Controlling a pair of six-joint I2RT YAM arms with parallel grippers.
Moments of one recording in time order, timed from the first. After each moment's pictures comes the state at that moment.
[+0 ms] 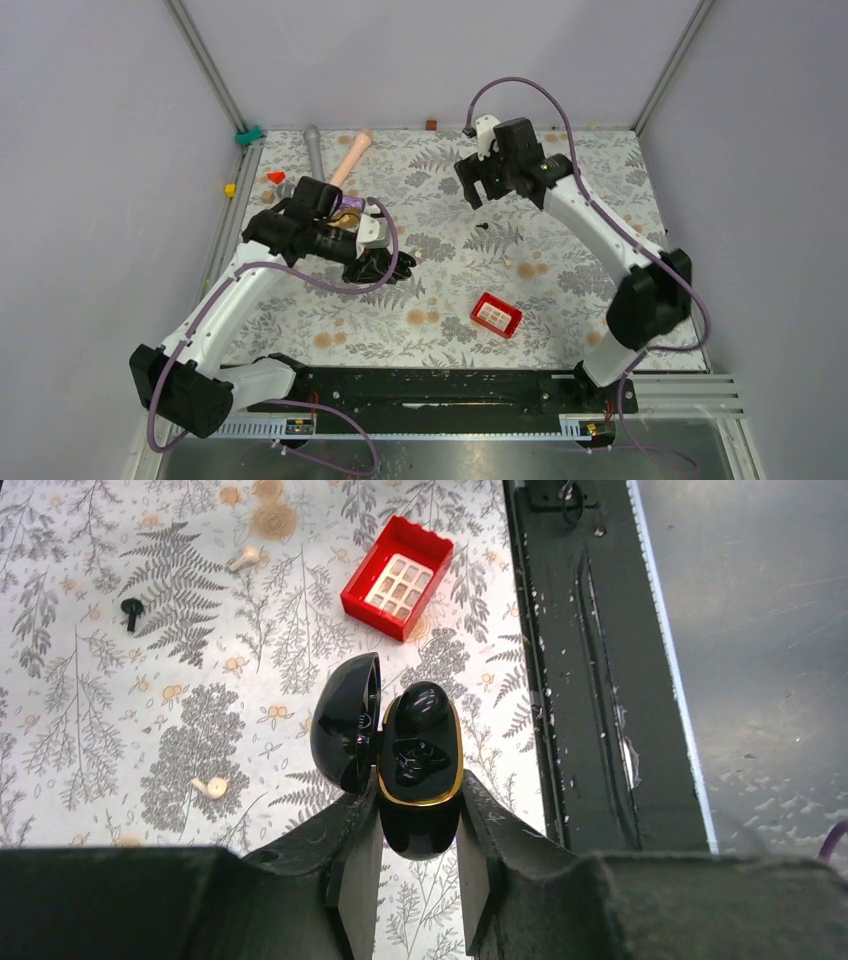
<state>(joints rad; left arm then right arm) -0.41 1.18 1.16 -0.96 1.05 0.87 0.52 1.58 1.47 -0.56 -0.02 -0.15</state>
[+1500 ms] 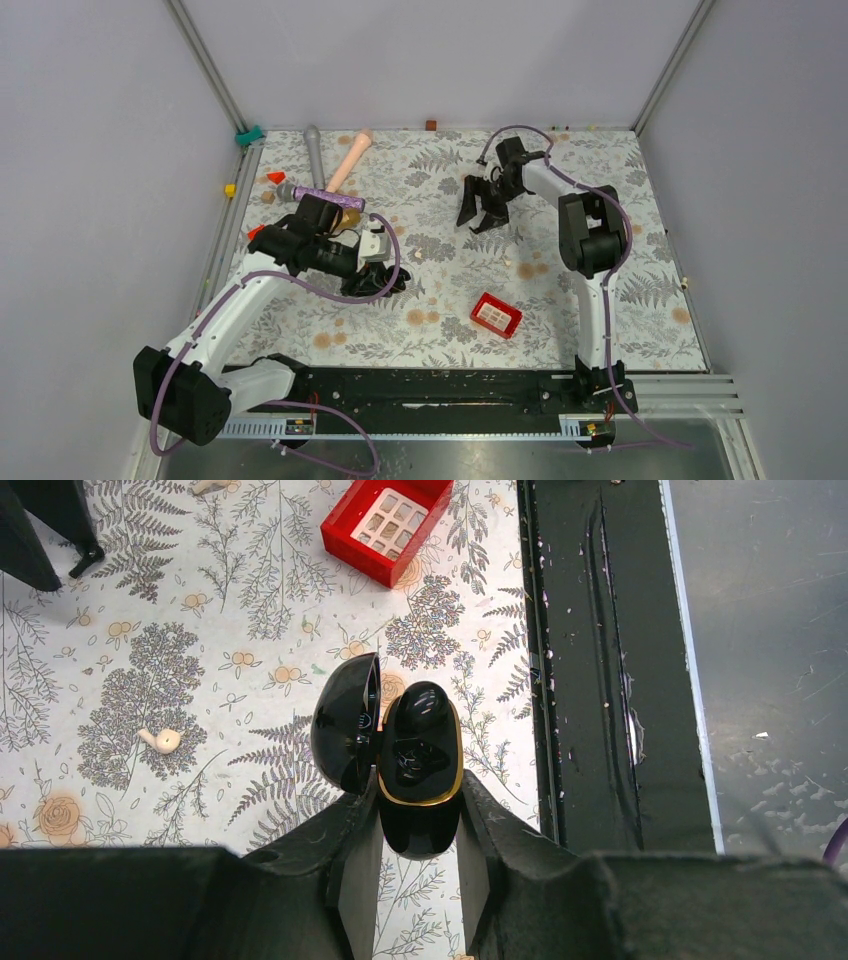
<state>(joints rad) -0.39 1.14 0.99 -0.90 0.99 0.88 0.28 2.28 1.77 -0.76 -0.59 0.25</state>
